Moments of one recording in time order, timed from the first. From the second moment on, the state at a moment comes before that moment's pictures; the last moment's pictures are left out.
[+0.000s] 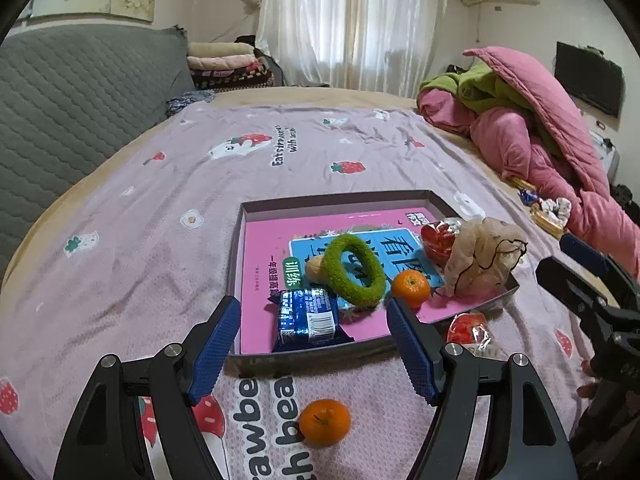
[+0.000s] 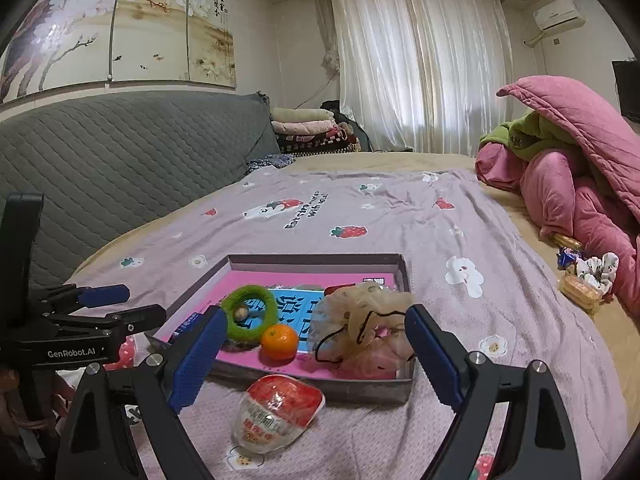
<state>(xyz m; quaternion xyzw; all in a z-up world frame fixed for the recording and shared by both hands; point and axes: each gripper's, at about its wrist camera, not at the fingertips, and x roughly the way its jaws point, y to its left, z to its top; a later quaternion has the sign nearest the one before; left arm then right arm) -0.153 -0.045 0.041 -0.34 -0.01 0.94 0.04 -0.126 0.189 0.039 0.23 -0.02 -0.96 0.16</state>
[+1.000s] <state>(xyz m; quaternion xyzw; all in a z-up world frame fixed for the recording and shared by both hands) -0.117 -0.040 -0.015 -0.41 0.00 0.91 0.04 -0.108 0.158 -0.005 0.30 0.01 -0.94 0.16</state>
